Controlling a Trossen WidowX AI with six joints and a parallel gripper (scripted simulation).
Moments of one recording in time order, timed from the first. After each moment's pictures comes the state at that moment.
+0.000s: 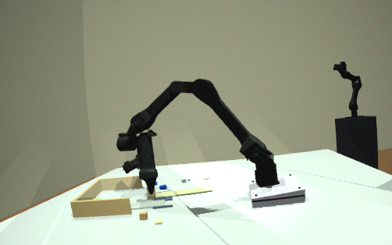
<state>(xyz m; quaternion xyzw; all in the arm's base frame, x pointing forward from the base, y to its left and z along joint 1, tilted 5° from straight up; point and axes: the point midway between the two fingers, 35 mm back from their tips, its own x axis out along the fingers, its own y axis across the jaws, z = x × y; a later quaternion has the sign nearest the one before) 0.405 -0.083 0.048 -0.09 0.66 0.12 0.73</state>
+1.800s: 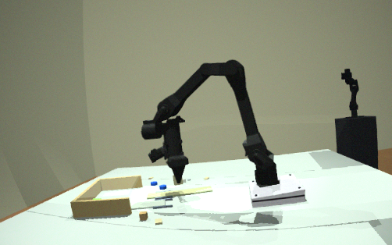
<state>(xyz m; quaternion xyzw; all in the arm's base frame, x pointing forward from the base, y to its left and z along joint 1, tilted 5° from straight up) 0.294 -0.062 0.074 -0.09 0.67 0.11 0.73</state>
